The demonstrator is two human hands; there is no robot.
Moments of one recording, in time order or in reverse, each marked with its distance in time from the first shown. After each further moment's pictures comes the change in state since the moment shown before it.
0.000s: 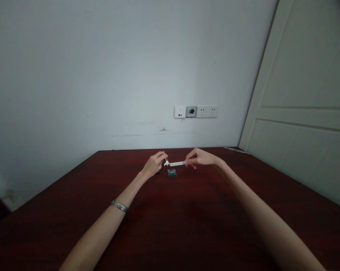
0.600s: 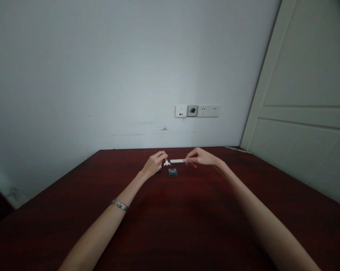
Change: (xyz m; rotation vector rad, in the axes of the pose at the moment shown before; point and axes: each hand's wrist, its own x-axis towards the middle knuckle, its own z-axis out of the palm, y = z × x) left_hand -0.001 0.001 -0.003 0.001 0.028 0.016; right_hand 0.000 0.006 0.005 -0.004 0.097 0.030
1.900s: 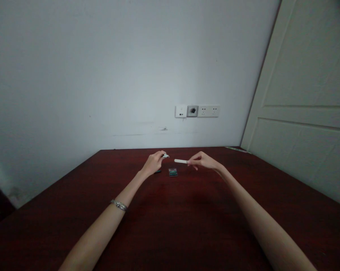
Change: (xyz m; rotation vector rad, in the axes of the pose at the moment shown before) left_hand 0.002 0.002 -0.004 -0.241 -0.061 -0.346; right_hand -0.005 0.028 0.010 0.112 0.089 0.042
